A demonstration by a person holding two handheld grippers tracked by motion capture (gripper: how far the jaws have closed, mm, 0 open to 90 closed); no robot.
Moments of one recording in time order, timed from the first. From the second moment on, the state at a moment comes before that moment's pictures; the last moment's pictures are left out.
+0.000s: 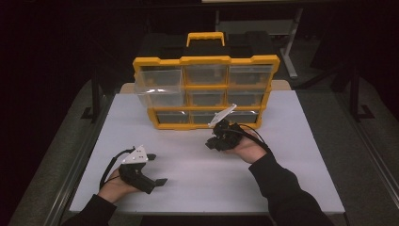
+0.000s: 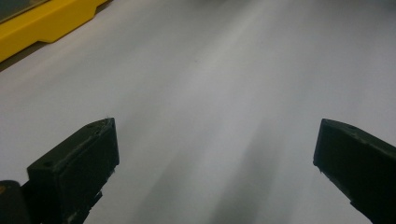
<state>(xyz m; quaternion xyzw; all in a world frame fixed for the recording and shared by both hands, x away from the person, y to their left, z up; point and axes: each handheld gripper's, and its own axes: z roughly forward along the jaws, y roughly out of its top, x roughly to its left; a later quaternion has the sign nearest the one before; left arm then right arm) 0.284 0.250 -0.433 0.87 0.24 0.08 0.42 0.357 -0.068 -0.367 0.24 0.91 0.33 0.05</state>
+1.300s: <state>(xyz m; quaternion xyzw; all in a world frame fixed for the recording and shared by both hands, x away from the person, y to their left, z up) 0.284 0.250 -0.433 0.87 0.24 0.08 0.42 0.371 -0.054 -0.313 0.22 0.91 0.35 0.06</state>
